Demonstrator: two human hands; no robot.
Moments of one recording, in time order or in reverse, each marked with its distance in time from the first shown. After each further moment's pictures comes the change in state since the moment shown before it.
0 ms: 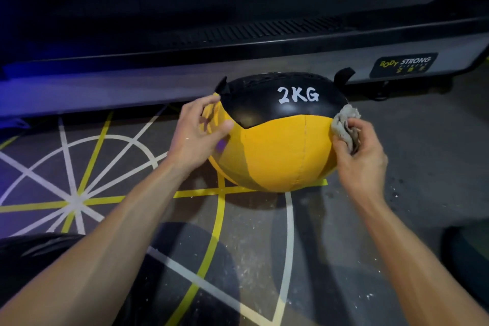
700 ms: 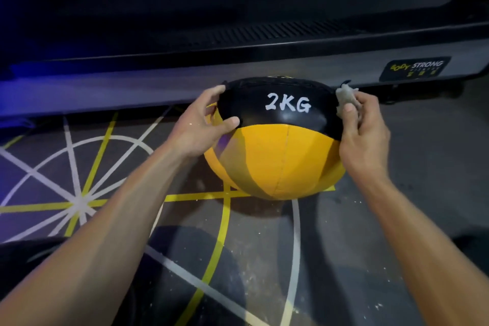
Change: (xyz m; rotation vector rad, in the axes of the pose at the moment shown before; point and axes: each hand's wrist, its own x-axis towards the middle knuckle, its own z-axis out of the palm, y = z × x) left_hand 0.016 0.023 -0.024 -0.046 -0.145 -0.064; right_hand 0.032 -0.033 0.019 -0.024 -0.041 -0.120
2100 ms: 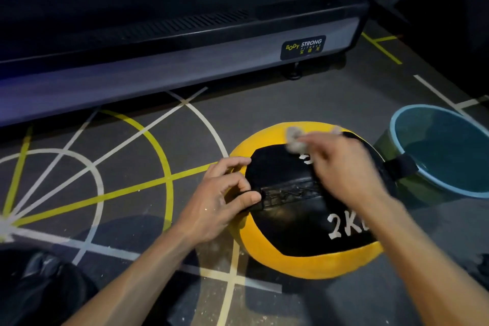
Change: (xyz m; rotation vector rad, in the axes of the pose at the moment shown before) left_hand -0.172 0.025 0.146 -0.103 -0.354 0.367; right_hand -0.131 -0.014 -0.173 -0.546 -0.266 0.009
